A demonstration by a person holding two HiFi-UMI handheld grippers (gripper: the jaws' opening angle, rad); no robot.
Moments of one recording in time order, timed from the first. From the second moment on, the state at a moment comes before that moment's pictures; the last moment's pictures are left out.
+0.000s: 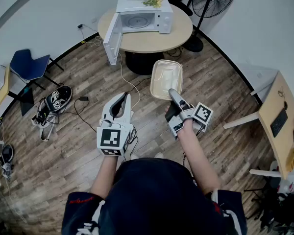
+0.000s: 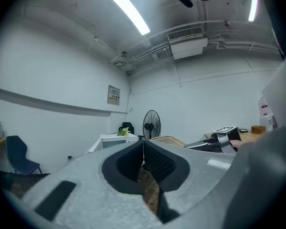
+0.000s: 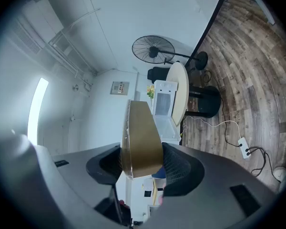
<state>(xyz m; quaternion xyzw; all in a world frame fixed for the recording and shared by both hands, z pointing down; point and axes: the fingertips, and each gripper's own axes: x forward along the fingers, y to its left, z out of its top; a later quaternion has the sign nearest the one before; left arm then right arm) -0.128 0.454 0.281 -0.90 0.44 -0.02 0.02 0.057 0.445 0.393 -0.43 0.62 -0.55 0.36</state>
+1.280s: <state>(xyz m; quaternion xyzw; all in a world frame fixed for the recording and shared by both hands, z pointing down) -0.072 0.443 0.334 -0.88 0.47 -0.07 -0.01 0.090 0.436 0.452 -0.39 0.60 -0.62 0.32</state>
